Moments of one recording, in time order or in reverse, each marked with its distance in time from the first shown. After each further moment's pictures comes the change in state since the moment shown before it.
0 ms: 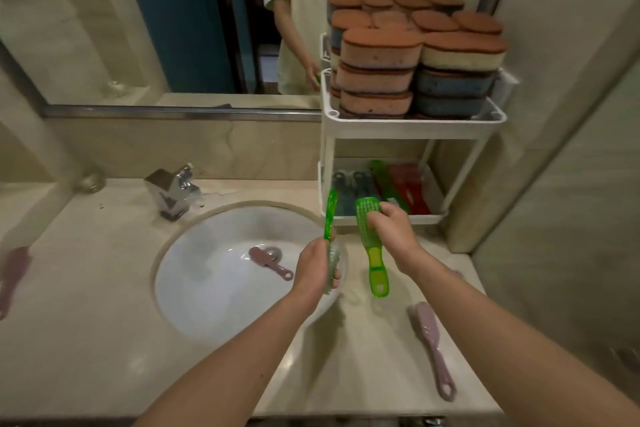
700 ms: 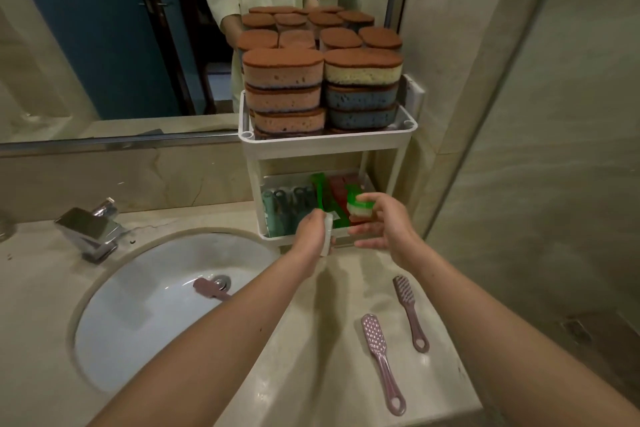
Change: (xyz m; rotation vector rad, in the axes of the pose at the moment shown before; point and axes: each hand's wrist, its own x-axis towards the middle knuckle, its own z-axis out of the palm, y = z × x) left_hand 0.037 0.050 0.119 0.079 -0.159 0.034; right_hand 0.011 -0.006 -0.110 0.380 0.031 0.152
